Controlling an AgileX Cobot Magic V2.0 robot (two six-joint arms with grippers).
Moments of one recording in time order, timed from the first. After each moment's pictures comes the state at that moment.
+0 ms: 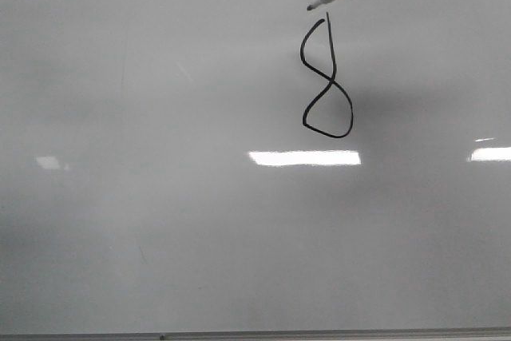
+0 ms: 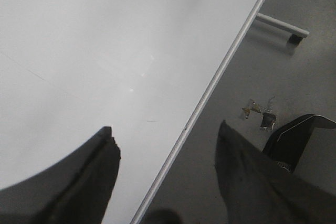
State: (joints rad) left arm -0.52 1.03 -1.02 -0.27 0.94 0.64; right arm 0.34 1.24 -1.13 0.35 0.66 -0.37
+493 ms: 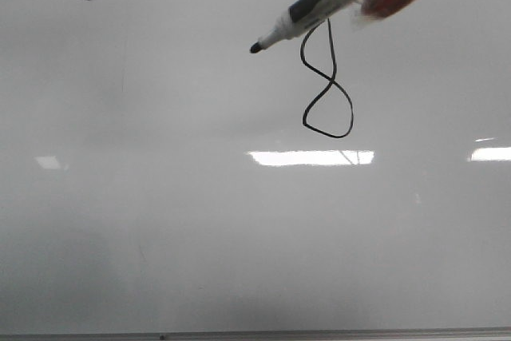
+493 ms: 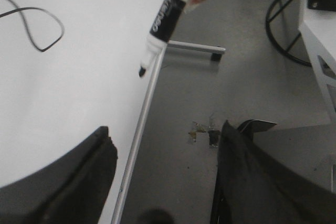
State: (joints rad) left arm -0.66 1.12 -1.02 -0.57 0.94 0.96; right arm 0.63 0.95 -0.95 0.37 0.87 -0.65
